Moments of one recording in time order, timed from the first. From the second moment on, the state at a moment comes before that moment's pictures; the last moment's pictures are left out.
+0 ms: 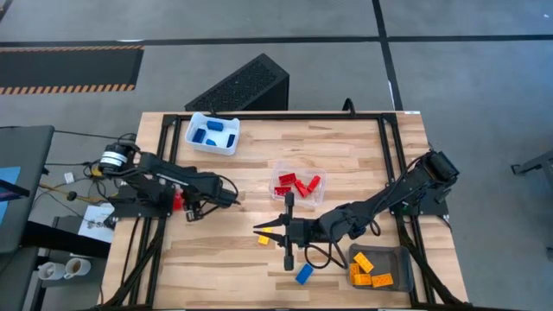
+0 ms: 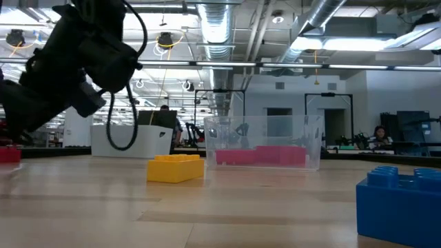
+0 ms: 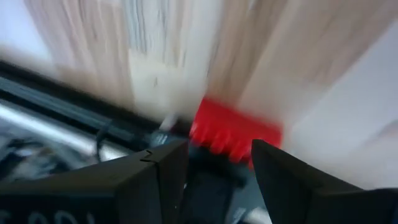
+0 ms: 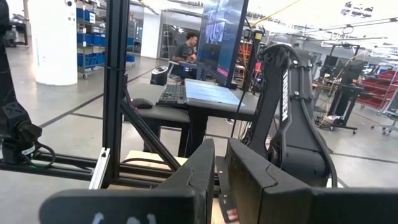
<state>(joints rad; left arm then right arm) -0.10 1.61 0.84 -1.36 -0.11 -0.43 0.47 1.74 1.29 0.55 0.48 -0.19</state>
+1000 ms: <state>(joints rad) -0.12 1.61 0.70 -1.24 -0.03 -0.35 0.47 1.74 1.29 0.54 0.48 -0.19</state>
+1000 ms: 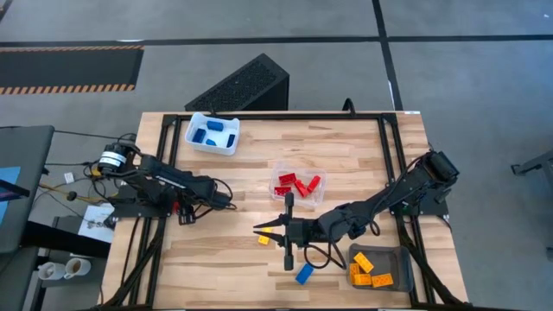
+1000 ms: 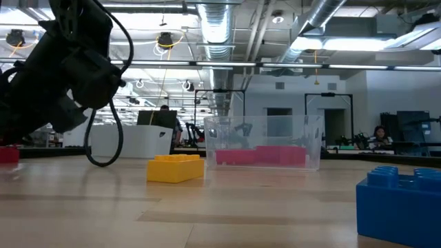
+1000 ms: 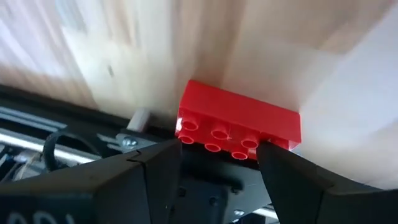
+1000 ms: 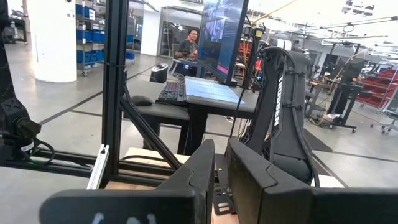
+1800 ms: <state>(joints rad) -0.46 1.61 1.03 -1.03 -0.13 -0.35 0.47 1.74 1.29 0.53 0.48 -0.20</state>
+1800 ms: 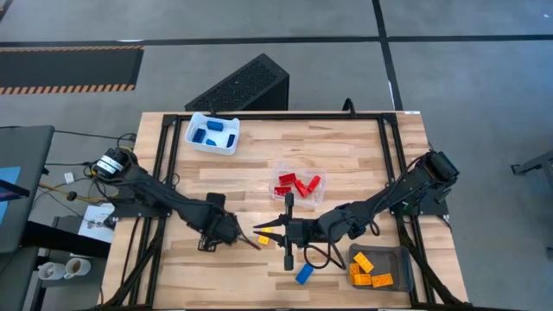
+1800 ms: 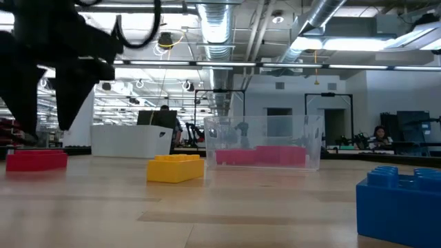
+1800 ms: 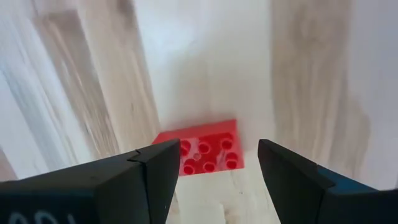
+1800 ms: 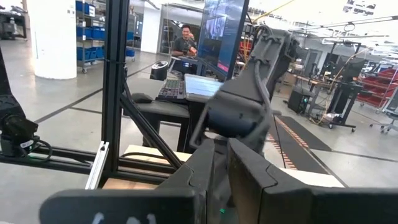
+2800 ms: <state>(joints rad) -0.50 1.32 0.75 -0.78 -0.19 -0.10 0.49 1.74 1.29 0.56 0.49 -0.26</state>
